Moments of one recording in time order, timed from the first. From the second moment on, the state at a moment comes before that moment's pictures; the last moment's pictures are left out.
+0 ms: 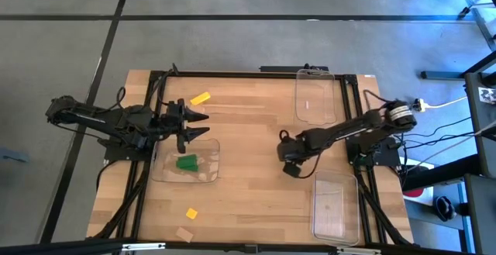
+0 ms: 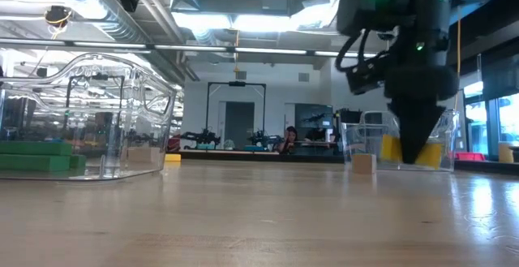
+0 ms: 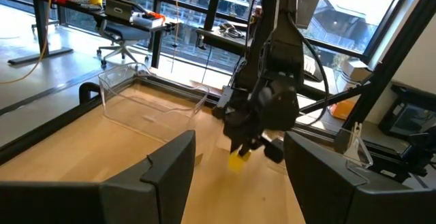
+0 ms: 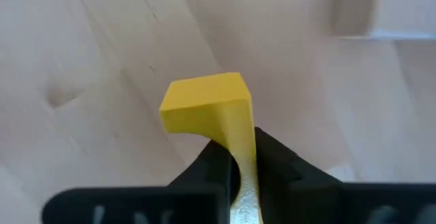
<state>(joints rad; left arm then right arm) -0.18 0.66 0.56 0.09 -0.36 -0.29 0.19 1.65 0.95 -0.78 0.11 0.67</state>
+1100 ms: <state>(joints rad) -0.18 0.66 0.56 0.09 -0.36 -0.29 0.16 1.16 0.74 0.28 0.13 0.41</state>
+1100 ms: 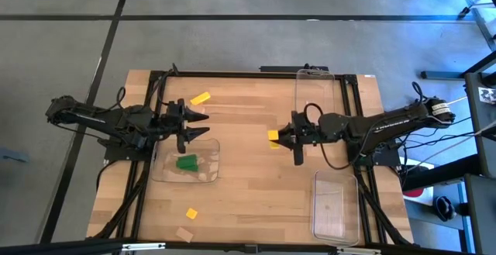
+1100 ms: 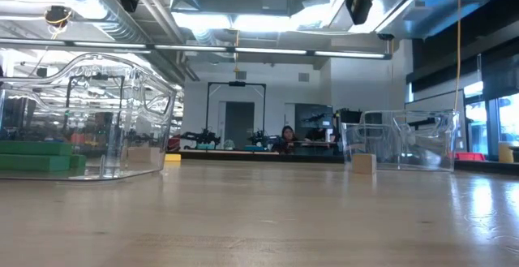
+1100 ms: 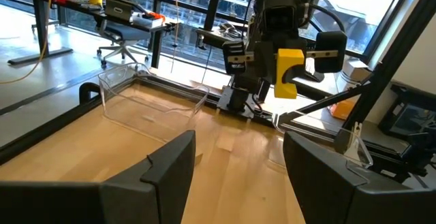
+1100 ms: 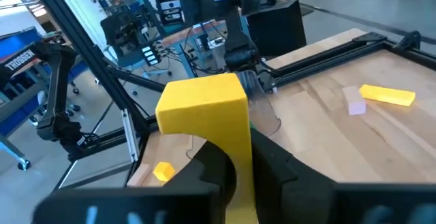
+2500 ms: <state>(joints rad) -0.18 0.66 0.56 0.09 -0.36 -0.29 -0.18 1.19 1.16 -0.58 0.34 0.31</state>
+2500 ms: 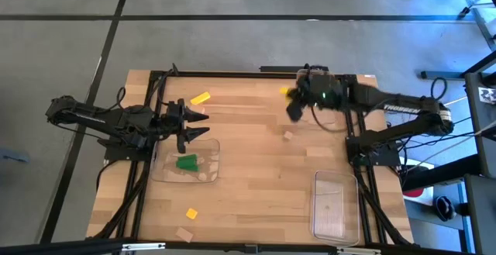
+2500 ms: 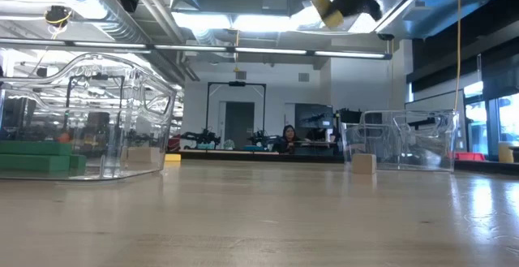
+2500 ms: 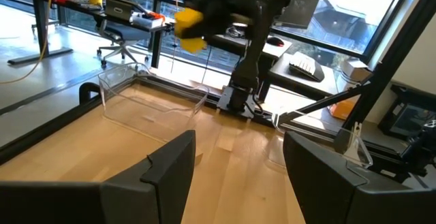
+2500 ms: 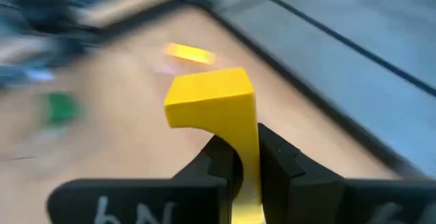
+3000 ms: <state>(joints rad) -0.18 0.66 0.56 0.09 -0.36 -0.29 -0.63 1.19 0.77 -0.69 0.13 0.56</state>
